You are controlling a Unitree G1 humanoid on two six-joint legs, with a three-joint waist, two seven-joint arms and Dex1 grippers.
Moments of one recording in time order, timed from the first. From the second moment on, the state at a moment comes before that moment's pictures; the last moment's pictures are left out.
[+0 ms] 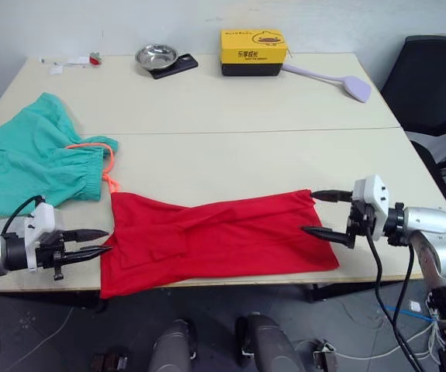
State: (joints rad) left arm -0.02 1.00 0.31 0.09 -0.56 0.17 -1.26; right arm -0.41 -0.77 -0.05 0.16 0.37 0.18 1.25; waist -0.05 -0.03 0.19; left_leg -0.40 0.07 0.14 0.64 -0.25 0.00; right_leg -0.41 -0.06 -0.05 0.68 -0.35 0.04
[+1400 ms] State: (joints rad) left arm 0.01 0.83 0.29 -0.22 -0.62 0.33 -1.15; right arm -0.60 -0.74 0.07 0.54 0.20 -0.11 1.42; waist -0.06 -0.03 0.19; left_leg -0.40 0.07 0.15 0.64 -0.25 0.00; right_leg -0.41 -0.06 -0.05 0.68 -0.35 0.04
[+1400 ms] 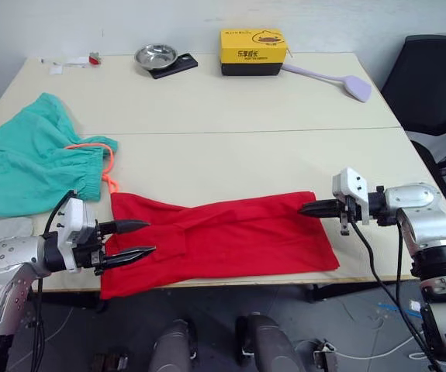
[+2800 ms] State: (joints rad) left arm -0.09 0.77 0.28 -0.18 -0.61 0.38 -1.07; right arm -0.44 -0.77 0.00 0.14 0.50 0.20 1.37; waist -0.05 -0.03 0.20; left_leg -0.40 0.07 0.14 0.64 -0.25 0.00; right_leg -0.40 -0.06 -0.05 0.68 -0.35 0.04
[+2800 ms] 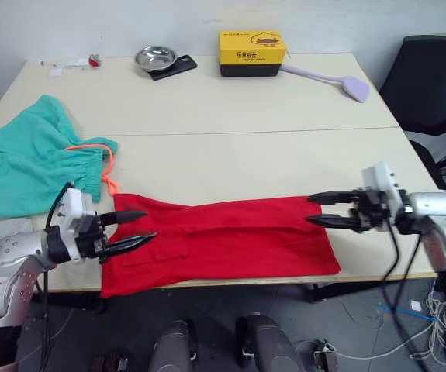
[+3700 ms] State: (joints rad) left arm -0.16 0.60 0.17 0.00 -0.23 0.32 -0.57; right arm -0.30 -0.66 0.04 0.21 0.21 -0.06 1.06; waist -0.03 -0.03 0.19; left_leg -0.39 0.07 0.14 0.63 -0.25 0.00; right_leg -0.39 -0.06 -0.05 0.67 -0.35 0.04
